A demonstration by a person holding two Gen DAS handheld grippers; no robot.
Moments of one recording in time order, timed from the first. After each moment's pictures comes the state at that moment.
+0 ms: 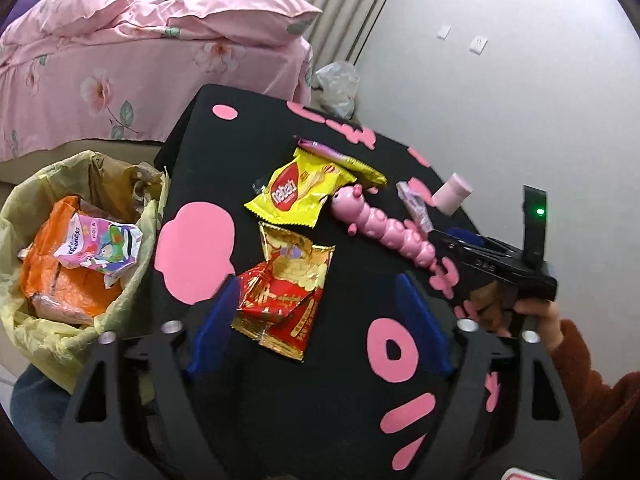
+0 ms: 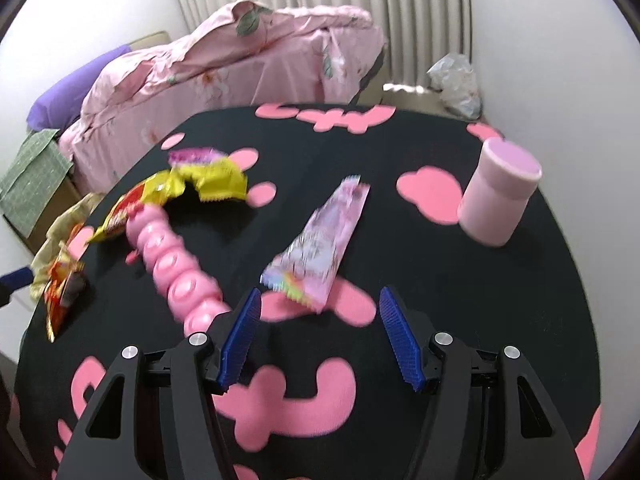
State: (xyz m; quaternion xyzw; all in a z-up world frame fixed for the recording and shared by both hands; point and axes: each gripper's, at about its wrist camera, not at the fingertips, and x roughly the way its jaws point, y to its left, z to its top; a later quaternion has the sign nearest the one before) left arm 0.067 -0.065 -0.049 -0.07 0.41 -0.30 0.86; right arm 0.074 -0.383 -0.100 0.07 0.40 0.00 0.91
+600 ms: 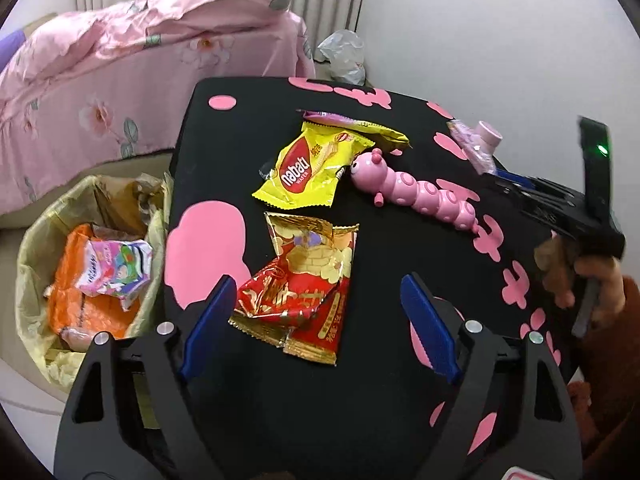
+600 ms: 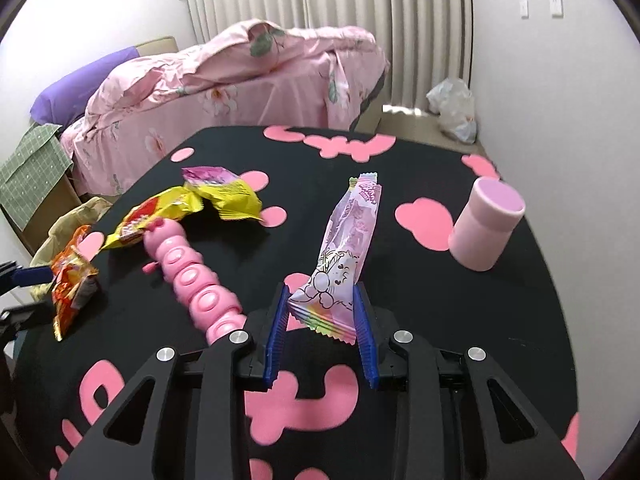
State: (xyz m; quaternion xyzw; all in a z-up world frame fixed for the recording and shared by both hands) left arm 0.079 -0.092 -0.066 0.05 0.44 -0.27 0.86; right arm 0.057 -0.373 -0.078 0.04 0.37 0.00 0.93
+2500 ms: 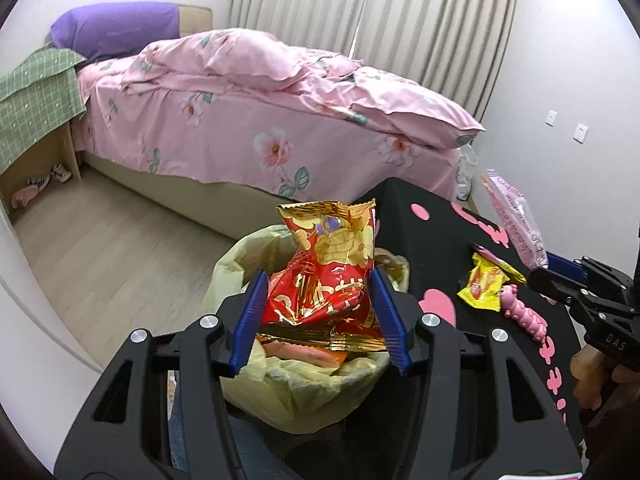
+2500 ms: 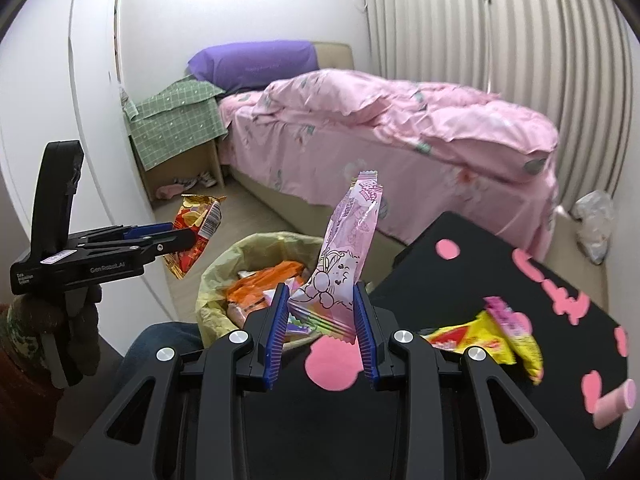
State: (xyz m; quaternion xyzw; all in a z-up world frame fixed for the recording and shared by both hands) left arm 0.070 0.120 -0.003 -0.09 0.33 -0.07 0.94; right arm 0.078 -0.127 0.021 -0.06 0.31 0.27 0.91
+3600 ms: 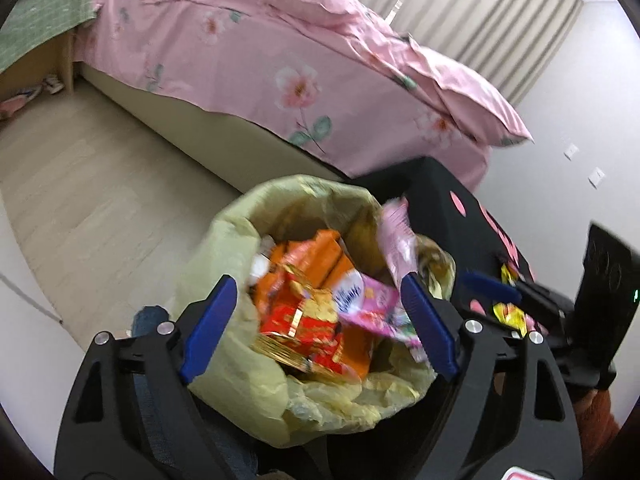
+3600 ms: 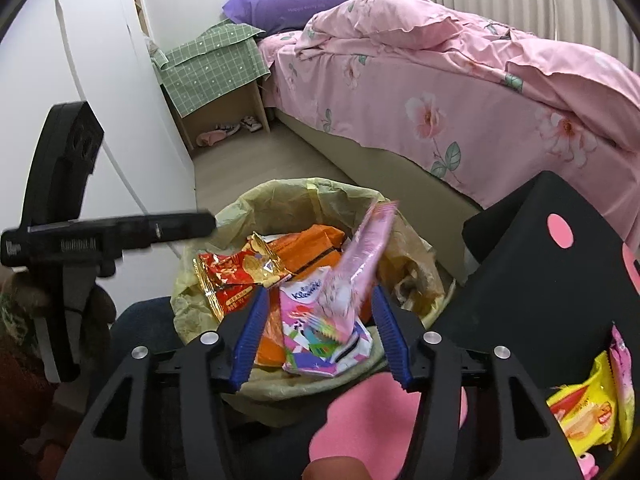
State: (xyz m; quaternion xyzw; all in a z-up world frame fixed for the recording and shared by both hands) left arm 0.134 0.164 -0.072 -0.21 0.40 -0.07 0.89; right arm 0.171 -0.068 -0.064 -0.08 0.40 0.35 0.84
